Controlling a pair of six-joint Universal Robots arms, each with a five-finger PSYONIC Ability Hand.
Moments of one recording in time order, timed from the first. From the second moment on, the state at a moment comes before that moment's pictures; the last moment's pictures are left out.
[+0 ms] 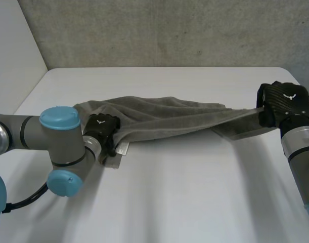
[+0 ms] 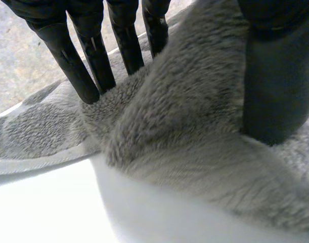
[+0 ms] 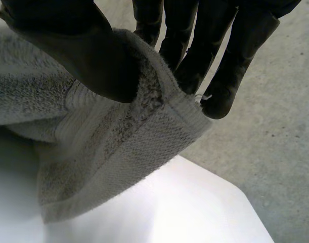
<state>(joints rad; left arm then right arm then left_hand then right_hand) 4.28 -2.36 -1.34 3.37 -1.60 3.38 1.80 -1.44 1.87 -0.43 1.58 2.97 0.61 0.61 0.61 0.62 0.59 1.34 1.32 1.34 1.34 1.17</state>
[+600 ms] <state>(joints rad) 4.31 -2.20 -1.37 3.35 -1.78 3.46 1.74 -1.48 1.85 -0.44 1.57 2.98 0.76 0.76 0.76 0.76 0.76 1.34 1.32 1.34 1.34 1.17</state>
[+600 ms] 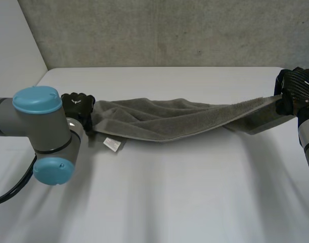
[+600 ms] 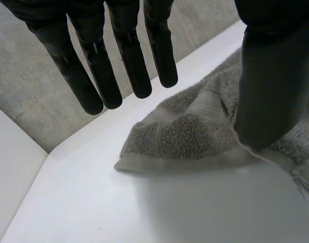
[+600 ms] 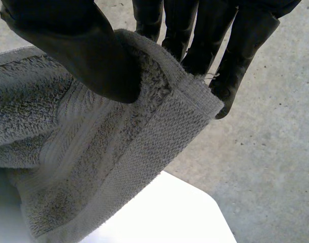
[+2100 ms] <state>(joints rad) 4.45 -2.32 -0.57 2.54 -1.57 3.78 1.89 -0.86 0.62 0.70 1.45 2.30 1.46 1.52 1.55 1.52 1.49 1.35 1.32 1.34 1.34 1.17</state>
